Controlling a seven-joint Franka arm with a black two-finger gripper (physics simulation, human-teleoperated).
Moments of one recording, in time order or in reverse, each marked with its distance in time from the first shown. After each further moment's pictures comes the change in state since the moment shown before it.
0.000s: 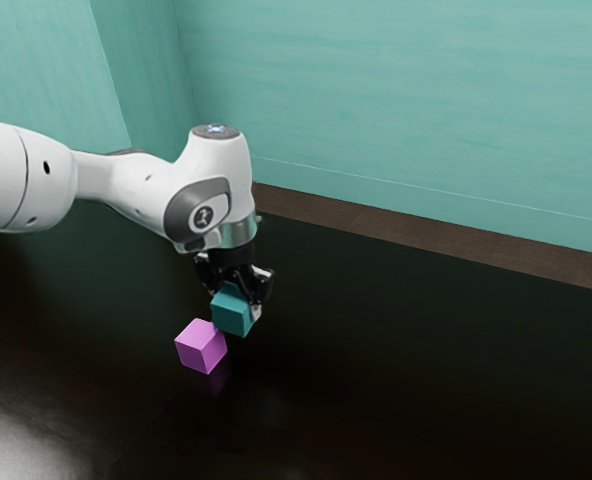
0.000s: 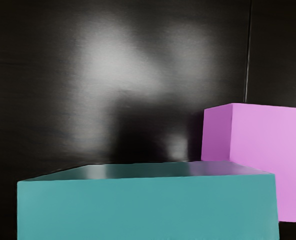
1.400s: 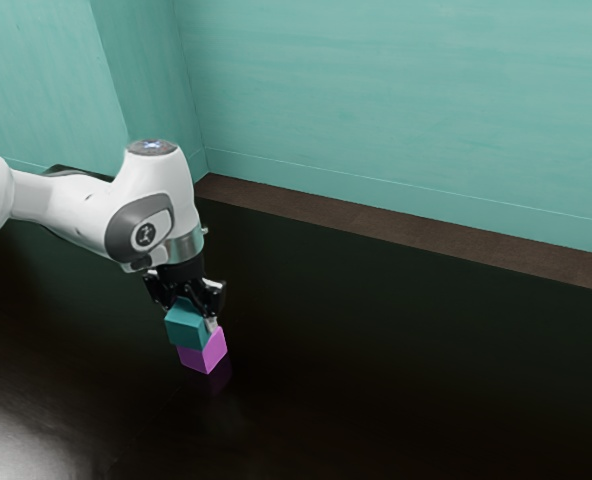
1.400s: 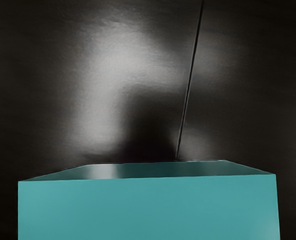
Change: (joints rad) arm 0.001 -0.178 0.098 -0.254 0.000 0.106 0.000
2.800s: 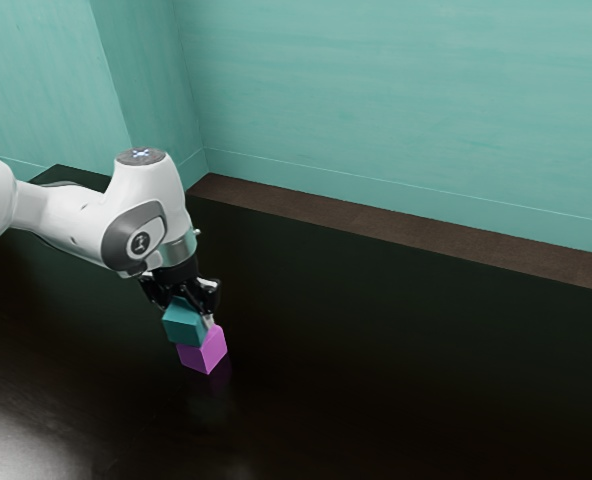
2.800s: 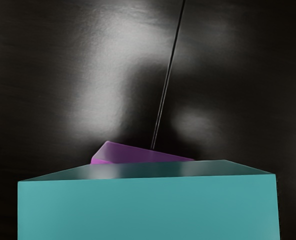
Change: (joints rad) arm 0.000 0.034 0.044 -0.018 -0.006 0.109 0.000
